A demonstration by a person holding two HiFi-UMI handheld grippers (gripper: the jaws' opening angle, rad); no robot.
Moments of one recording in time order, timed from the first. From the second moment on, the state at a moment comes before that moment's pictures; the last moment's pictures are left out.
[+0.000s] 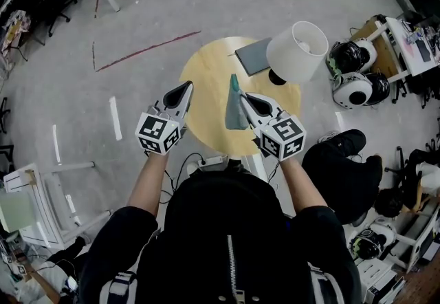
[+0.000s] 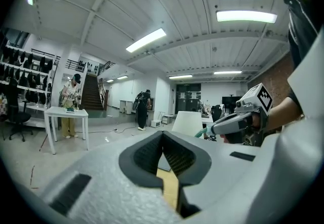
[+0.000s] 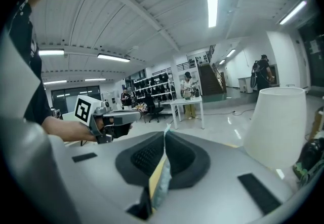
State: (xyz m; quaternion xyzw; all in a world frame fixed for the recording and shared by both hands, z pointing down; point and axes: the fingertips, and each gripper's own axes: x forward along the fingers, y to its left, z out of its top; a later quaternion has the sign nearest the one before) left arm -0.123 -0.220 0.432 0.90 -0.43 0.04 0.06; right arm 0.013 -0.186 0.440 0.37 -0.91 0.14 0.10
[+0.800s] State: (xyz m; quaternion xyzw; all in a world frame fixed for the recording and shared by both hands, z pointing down) left arm -0.116 -0.212 0.445 0.90 -0.43 0.05 0.07; right arm 0.024 -0.188 0.433 0.40 -0.91 0.11 0.09
